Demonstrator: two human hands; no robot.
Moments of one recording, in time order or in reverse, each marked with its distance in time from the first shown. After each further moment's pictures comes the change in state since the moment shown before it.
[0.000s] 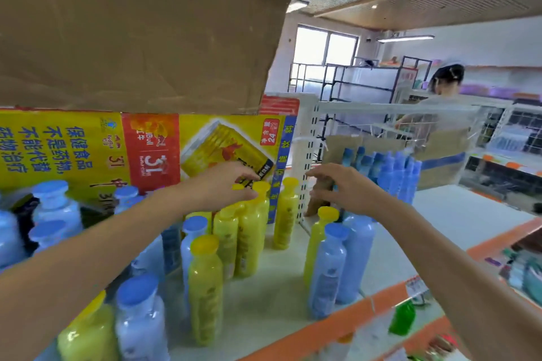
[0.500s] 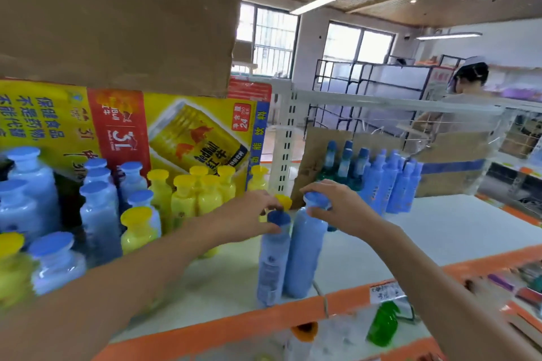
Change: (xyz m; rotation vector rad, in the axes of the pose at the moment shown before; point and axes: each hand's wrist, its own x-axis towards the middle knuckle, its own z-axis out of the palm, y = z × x) left_hand 0.041 0.108 0.114 -0.094 0.001 -0.057; right_hand -0.039 0.107 0.001 0.046 -0.052 -0.127
